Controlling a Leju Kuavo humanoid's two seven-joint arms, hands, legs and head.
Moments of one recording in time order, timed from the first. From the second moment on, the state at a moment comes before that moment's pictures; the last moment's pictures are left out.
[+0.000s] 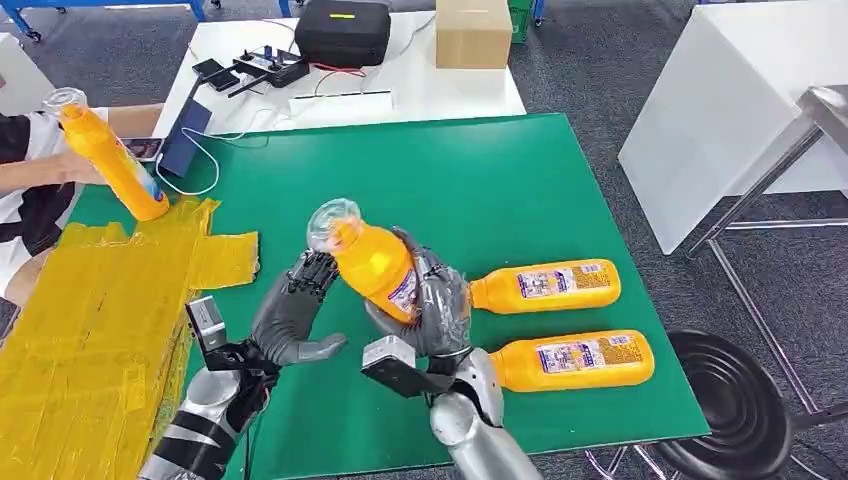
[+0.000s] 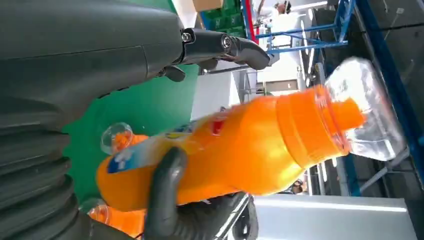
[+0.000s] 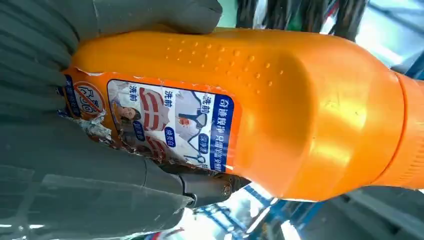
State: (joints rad) left arm -0.26 -0.06 -0.29 -1.26 -0.10 -0.40 -0.54; right arm -0.21 0.31 0.45 -1.16 0.66 -0.52 -0.52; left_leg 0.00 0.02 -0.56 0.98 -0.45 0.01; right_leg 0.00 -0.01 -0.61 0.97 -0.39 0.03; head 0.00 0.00
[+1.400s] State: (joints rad) left arm -0.28 -0.08 -0.26 -1.19 0.04 -0.37 -0.49; right arm -0.31 0.34 0.64 -0.90 0.90 -0.67 -0.45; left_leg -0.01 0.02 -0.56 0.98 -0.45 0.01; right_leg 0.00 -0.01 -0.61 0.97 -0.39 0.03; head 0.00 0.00
